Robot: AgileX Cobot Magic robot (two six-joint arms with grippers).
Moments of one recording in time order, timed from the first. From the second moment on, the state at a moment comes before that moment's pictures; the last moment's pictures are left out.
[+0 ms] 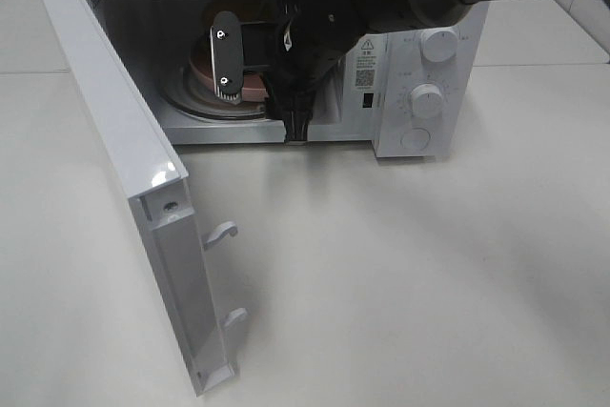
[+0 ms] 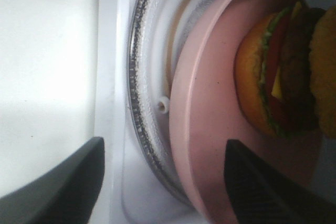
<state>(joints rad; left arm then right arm) 0.07 -0.01 -0.52 -0.15 1.07 0.07 0.62 2.20 -1.63 -0.30 0.31 -0.90</state>
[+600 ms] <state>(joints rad) 0.07 -0.01 -0.52 -0.15 1.07 0.07 0.62 1.92 -1.23 -0.36 0.10 -0.81</state>
